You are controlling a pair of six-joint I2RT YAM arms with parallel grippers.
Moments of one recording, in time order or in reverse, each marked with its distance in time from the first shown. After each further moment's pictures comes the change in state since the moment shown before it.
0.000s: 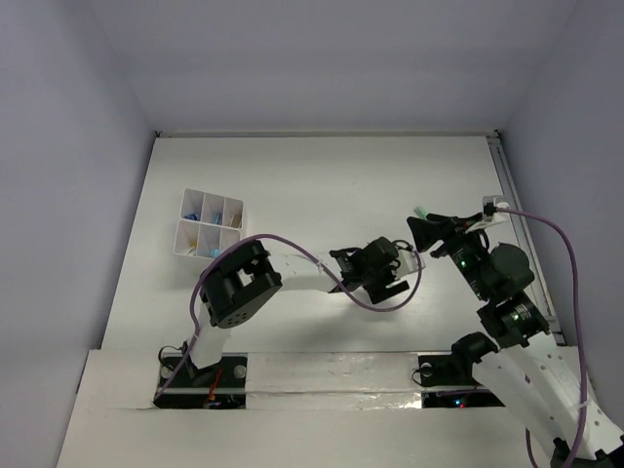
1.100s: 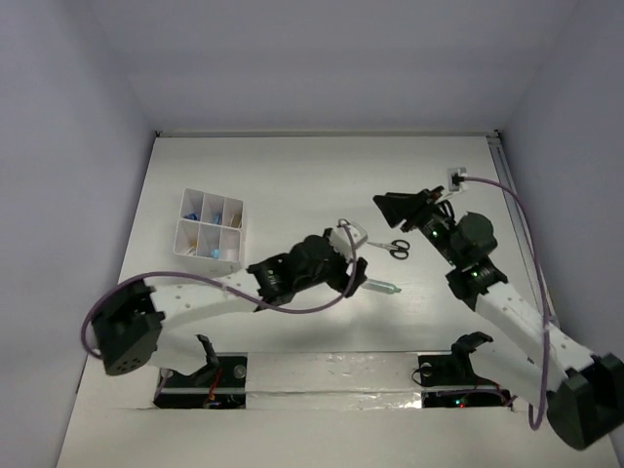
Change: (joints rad) left arm 0.096 -0.722 -0.476 0.167 -0.029 -0.415; right arm 0.005 0.514 0.008 0.600 -0.248 0.241
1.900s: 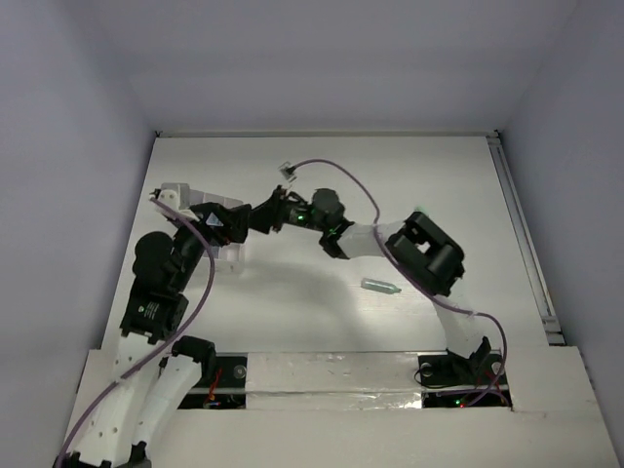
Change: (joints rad) left arm 0.766 -0.743 -0.057 -0.266 0.090 -0.143; right arm 0.423 1.263 0.859 0.446 -0.309 0.177
